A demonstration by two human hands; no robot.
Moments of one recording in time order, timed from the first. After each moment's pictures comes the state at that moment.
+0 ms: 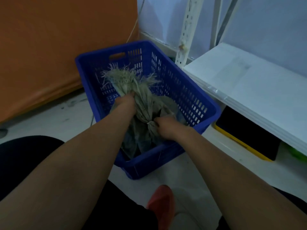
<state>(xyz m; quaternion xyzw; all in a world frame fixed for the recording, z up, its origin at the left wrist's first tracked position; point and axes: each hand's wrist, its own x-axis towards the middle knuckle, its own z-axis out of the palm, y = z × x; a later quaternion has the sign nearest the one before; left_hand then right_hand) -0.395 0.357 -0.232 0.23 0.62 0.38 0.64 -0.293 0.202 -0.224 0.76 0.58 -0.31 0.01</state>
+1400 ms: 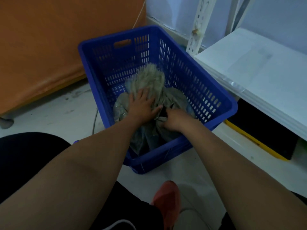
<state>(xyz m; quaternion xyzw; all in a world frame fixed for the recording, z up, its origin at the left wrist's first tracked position) -0.409 0.338 -0.304 0.91 0.42 0.03 0.07 -0.279 0.226 -0.250 0.79 0.55 -0.27 0.06</state>
